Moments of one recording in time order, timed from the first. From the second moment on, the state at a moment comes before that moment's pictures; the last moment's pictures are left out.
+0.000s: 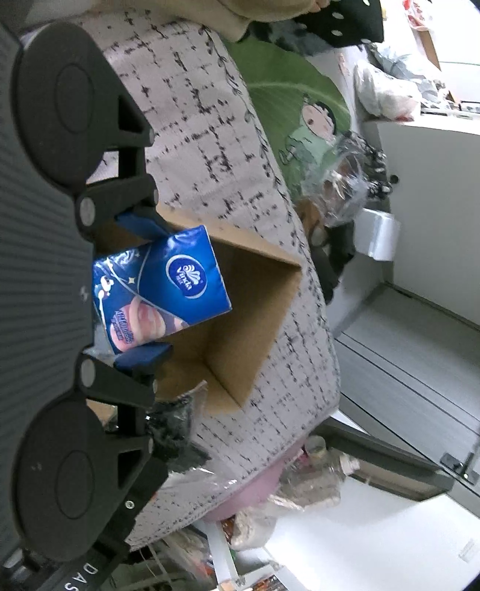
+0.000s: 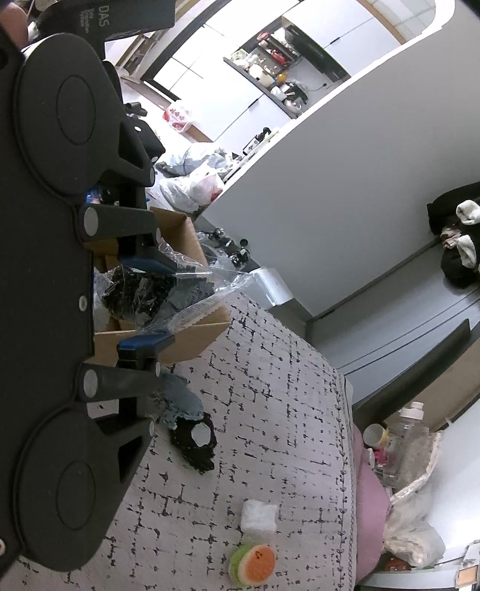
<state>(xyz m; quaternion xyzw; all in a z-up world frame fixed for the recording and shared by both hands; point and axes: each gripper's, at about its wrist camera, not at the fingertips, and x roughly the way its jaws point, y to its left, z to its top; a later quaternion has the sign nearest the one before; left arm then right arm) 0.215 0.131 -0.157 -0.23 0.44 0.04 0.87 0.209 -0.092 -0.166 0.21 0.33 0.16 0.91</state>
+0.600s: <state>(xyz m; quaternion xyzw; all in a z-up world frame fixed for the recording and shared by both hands) 0.200 0.126 -0.130 -0.22 0.43 0.06 0.87 0.200 -0.106 -0.154 0.24 0.31 0.16 0.91</state>
